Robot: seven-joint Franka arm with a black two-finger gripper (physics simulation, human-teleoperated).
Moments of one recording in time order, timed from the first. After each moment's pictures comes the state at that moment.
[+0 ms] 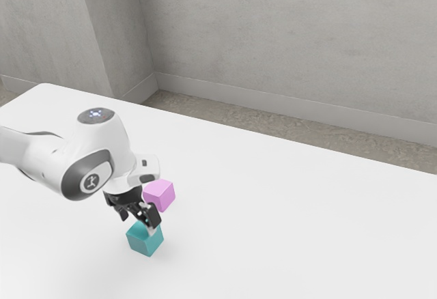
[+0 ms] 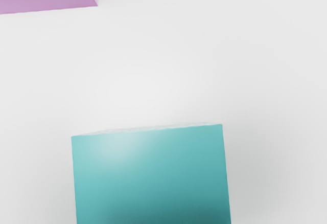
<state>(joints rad) -0.04 -0.14 -0.06 -2.60 0.00 2.51 -0.02</state>
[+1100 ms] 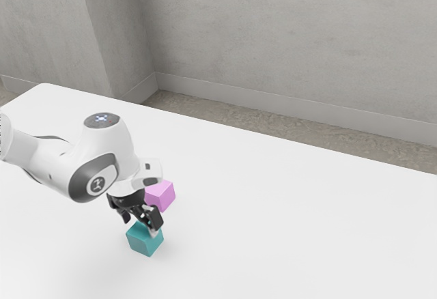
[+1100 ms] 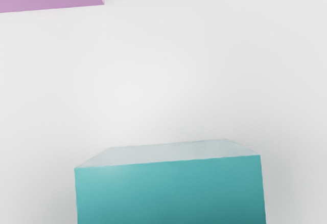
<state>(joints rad) -0.04 -0.05 -0.04 -2.57 0.02 2.55 -0.02</state>
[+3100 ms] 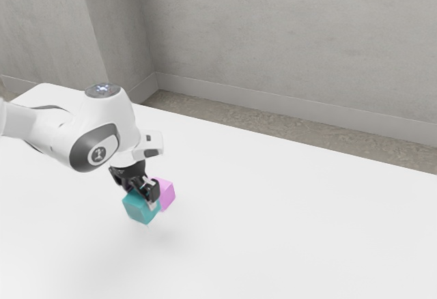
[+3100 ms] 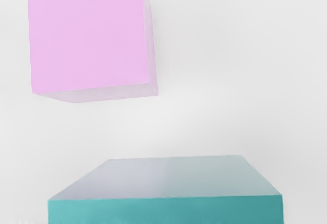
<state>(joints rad) -0.04 -0.08 0.01 -2.42 0.09 2.41 -0.02</state>
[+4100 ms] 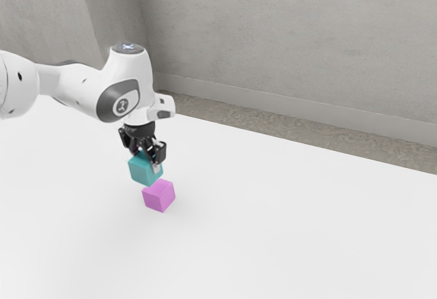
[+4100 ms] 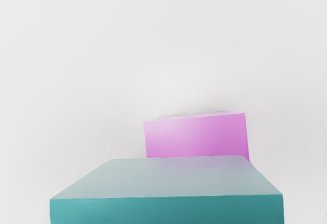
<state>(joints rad) -0.04 0.16 0.05 -2.02 0.14 2.18 0.02</state>
